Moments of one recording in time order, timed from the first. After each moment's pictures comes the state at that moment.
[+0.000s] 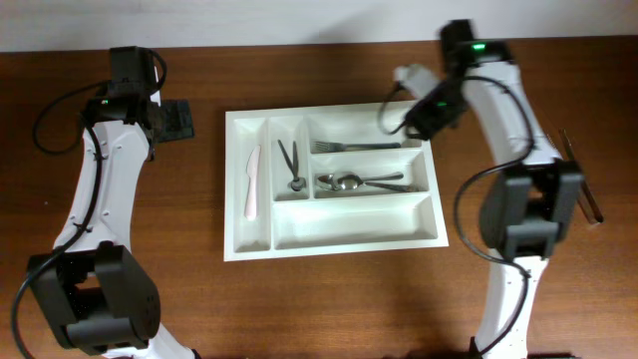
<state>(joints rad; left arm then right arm) 0.07 1.83 1.60 -0.83 -0.22 -0.07 0.00 2.27 2.11 -1.25 -0.20 -0.64</state>
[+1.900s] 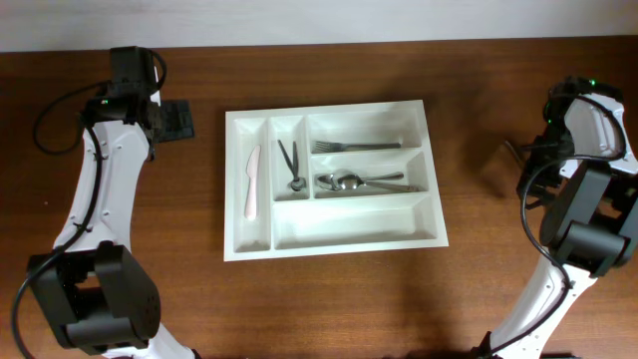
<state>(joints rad) 0.07 1.83 1.60 -0.83 -0.22 -0.07 -0.38 2.25 1.84 -1.33 0.15 1.73</state>
